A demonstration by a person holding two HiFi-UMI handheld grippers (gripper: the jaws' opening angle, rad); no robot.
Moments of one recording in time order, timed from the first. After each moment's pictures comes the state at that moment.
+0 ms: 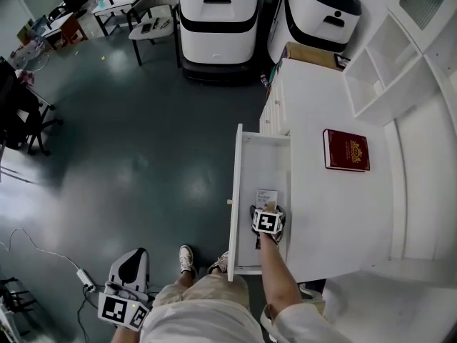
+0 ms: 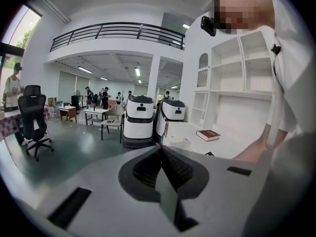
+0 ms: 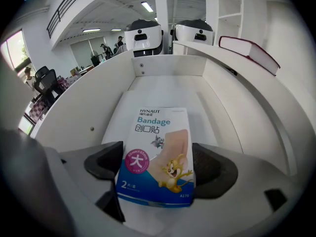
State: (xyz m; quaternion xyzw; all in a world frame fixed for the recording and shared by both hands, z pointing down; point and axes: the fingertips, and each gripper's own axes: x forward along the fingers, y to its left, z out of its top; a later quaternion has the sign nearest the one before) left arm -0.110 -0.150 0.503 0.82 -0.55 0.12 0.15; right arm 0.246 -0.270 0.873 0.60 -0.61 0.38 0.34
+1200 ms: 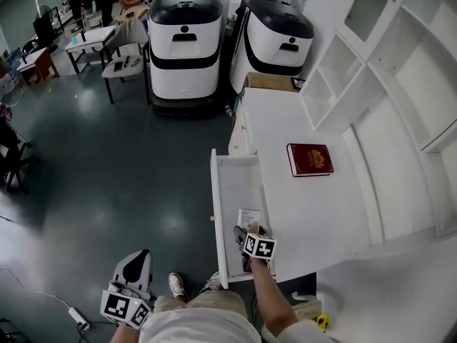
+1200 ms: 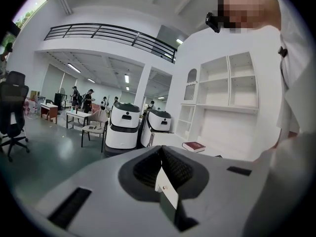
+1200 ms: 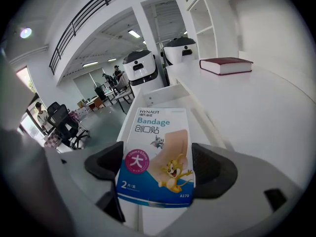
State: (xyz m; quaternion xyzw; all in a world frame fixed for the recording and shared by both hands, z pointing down) left arm -0.106 -0.158 0.475 0.87 -0.47 0.05 0.13; right arm 0.221 -0.215 0.756 0.63 -0.64 0.40 0.18
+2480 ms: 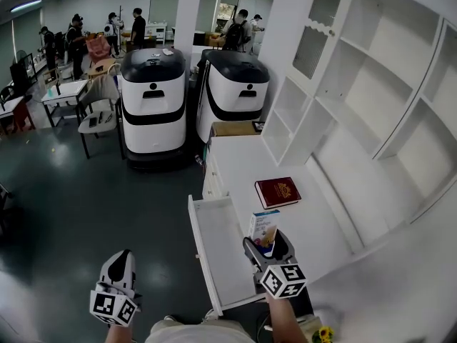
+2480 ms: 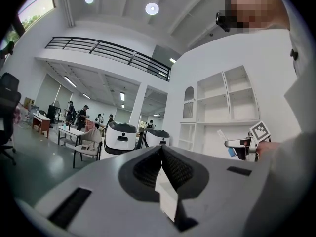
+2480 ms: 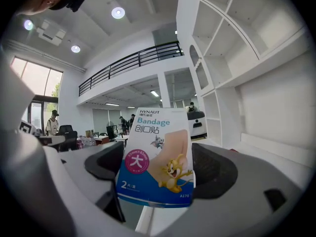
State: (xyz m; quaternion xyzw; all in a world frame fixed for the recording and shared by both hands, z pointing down) left arm -0.125 -0.230 0.403 0.89 -0.46 -0.04 0.06; right arm 0.236 -0.193 0.419 0.68 -0.72 0.11 0.00
